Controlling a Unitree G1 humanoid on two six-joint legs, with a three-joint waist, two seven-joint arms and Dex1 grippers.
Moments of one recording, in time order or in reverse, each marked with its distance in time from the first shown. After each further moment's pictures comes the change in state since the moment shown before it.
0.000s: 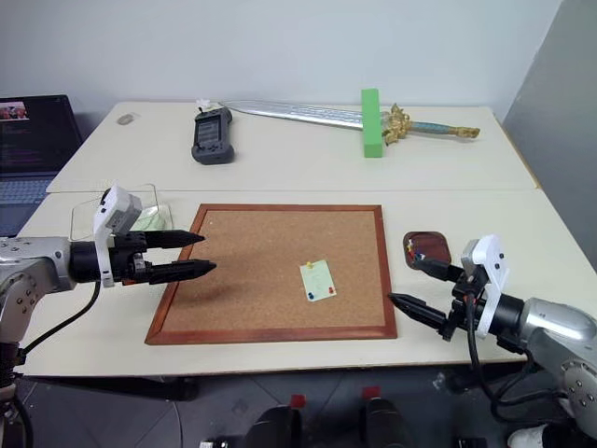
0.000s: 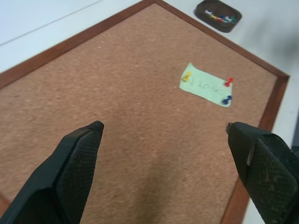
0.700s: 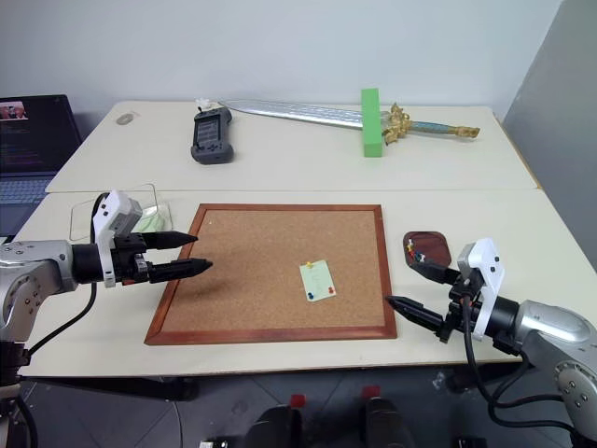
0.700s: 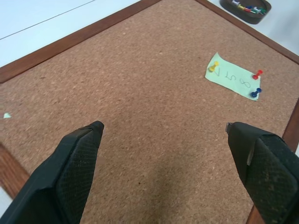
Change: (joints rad) left arm 0.009 -0.012 -0.014 0.067 0.026 -0.023 0.035; right arm 0.024 0.000 0.030 0.012 -0.012 -0.050 -0.015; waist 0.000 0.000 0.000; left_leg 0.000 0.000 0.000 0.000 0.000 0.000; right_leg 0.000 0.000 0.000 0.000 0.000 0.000
